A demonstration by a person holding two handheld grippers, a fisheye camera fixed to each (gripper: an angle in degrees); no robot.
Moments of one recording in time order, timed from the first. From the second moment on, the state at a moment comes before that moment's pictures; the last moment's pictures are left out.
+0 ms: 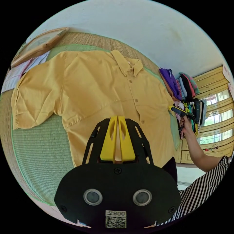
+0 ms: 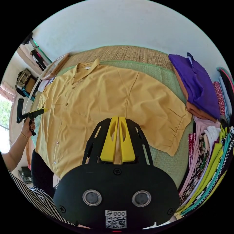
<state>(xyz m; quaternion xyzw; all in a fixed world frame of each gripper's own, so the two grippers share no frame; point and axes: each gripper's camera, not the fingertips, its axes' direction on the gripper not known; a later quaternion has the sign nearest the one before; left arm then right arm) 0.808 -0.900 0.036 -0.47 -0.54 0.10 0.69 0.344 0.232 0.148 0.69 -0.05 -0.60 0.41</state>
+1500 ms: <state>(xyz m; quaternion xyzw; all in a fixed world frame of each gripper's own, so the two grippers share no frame) 0.724 -0.962 0.095 -0.41 -0.63 0.14 0.65 0.271 0.134 0.152 0.68 -0.06 -0.62 0.40</state>
